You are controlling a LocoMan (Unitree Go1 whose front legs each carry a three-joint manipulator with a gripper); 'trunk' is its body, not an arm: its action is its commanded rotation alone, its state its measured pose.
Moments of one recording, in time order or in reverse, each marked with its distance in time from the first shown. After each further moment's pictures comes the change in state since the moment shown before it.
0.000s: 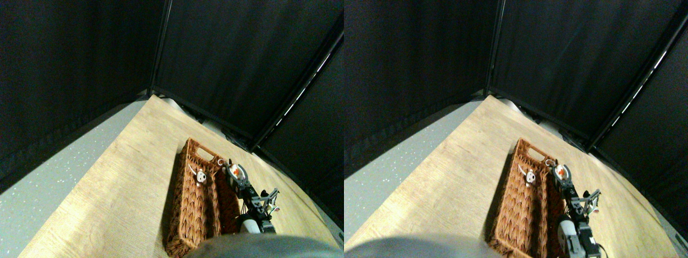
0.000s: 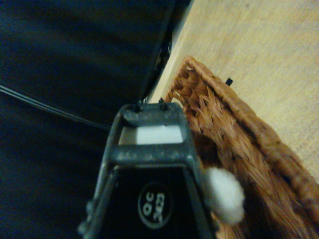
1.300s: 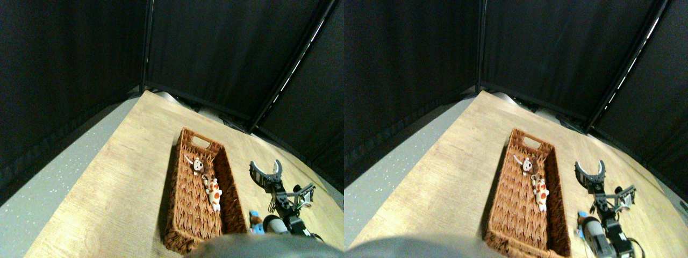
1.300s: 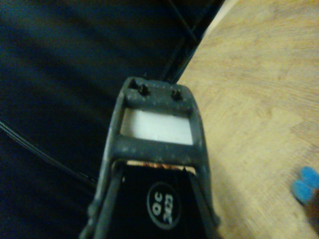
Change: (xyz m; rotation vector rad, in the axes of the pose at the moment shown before) right arm -0.038 -0.032 0.095 -0.027 -0.364 -0.032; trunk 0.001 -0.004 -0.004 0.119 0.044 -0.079
